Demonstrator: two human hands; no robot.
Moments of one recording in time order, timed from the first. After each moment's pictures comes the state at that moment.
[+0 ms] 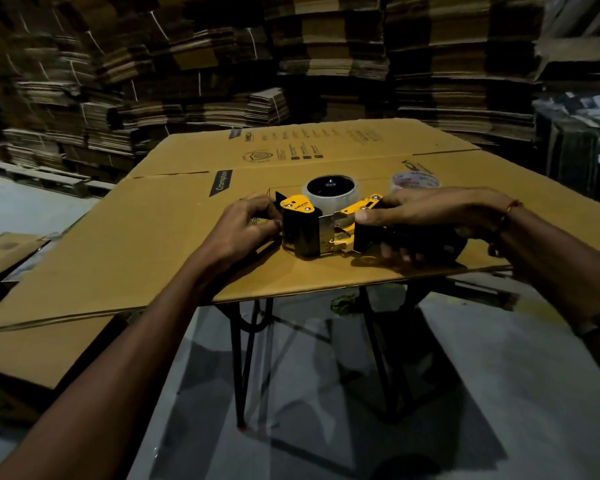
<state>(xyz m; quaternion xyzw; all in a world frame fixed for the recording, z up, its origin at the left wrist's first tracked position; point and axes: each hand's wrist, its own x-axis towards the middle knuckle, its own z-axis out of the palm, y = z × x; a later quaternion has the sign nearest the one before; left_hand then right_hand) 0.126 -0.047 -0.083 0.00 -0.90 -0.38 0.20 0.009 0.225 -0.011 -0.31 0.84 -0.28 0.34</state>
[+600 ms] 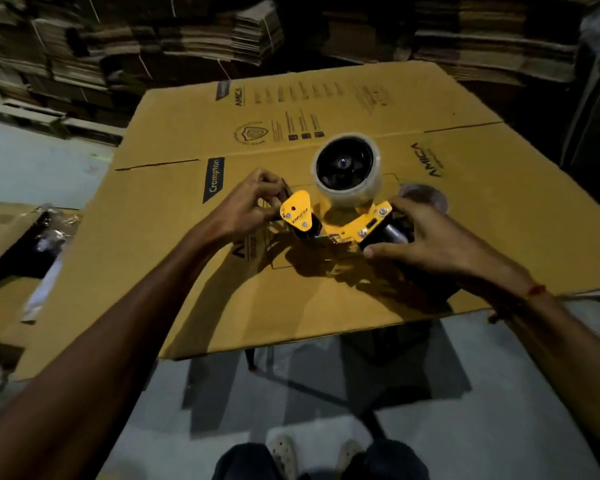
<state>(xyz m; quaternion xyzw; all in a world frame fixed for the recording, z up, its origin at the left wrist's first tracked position) 0.060 -0.069 -0.008 -0.01 -0.91 -0.40 0.05 0.000 0.223 0.014 -0.31 0.86 -0.35 0.20</state>
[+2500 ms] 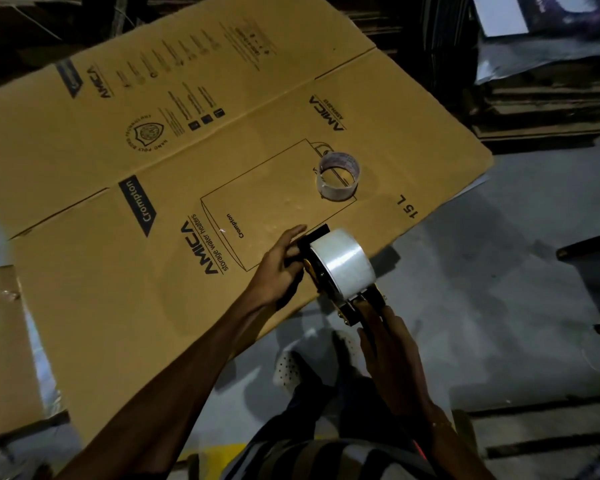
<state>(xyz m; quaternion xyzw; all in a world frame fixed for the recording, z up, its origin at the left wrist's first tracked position) 0.094 0.018 -0.036 0.01 -0.73 -0.65 -0.20 0.229 0.226 -0.038 -0.06 0.95 -0.30 -0.05</state>
